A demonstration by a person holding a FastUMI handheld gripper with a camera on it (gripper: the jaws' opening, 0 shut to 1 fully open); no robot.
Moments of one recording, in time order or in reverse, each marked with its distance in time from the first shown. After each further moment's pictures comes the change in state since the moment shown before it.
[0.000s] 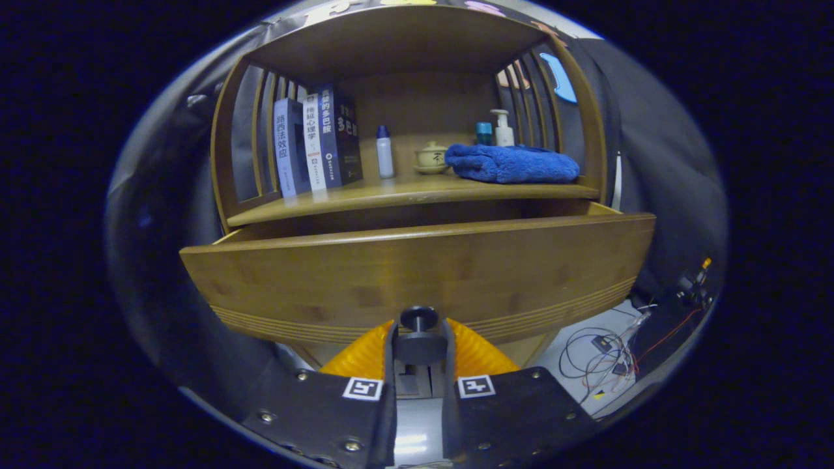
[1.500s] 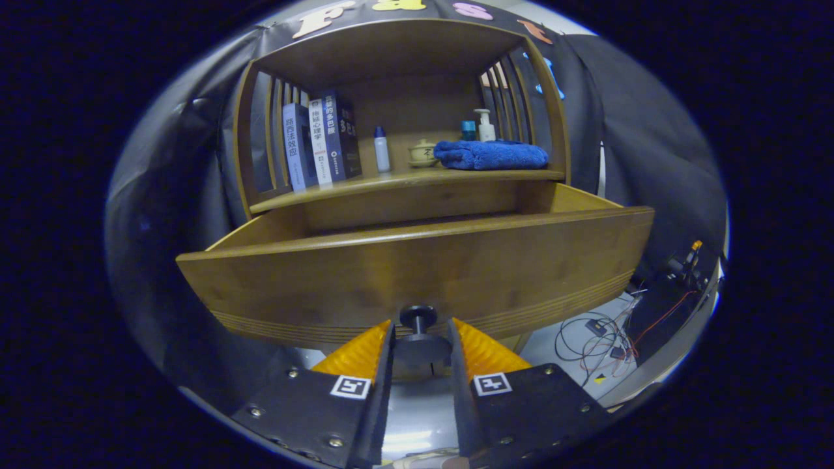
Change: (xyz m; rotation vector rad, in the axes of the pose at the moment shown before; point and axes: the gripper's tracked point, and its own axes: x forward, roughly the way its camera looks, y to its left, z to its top) arm -0.057 -0.004 -0.024 0.033 0.007 -0.004
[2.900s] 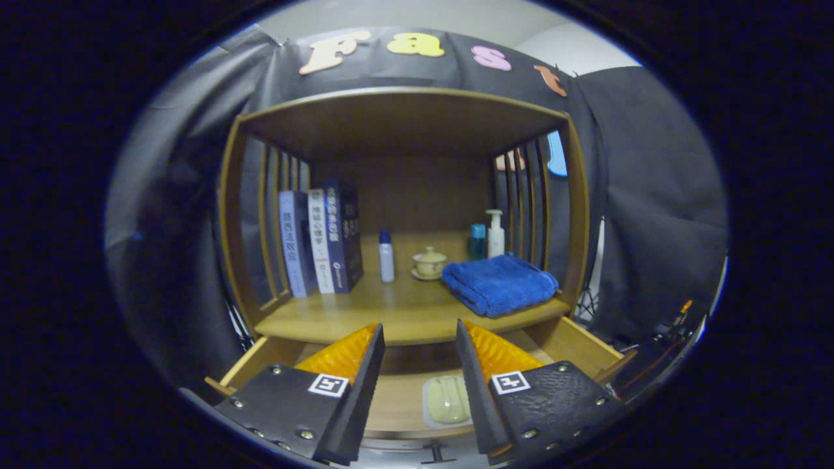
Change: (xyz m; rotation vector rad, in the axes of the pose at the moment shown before) arm 0.029 0.028 0.188 -0.044 -0.196 -0.090
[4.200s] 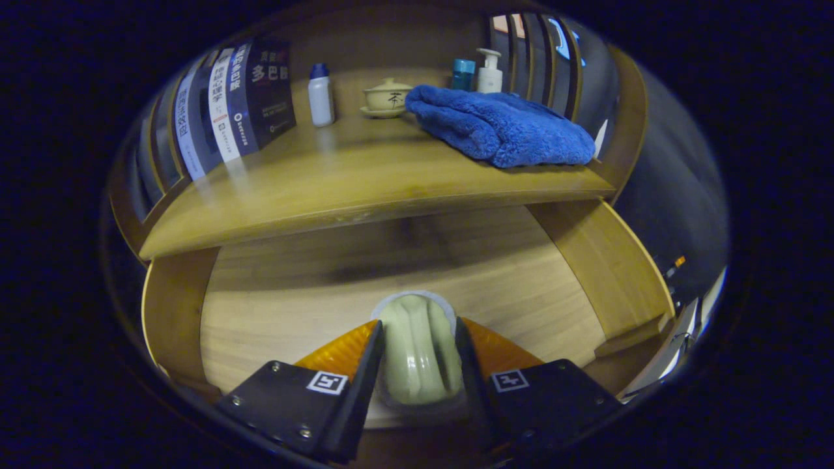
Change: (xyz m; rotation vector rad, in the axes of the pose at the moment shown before) arm 0.076 -0.038 -0.148 -0.028 0.617 -0.121
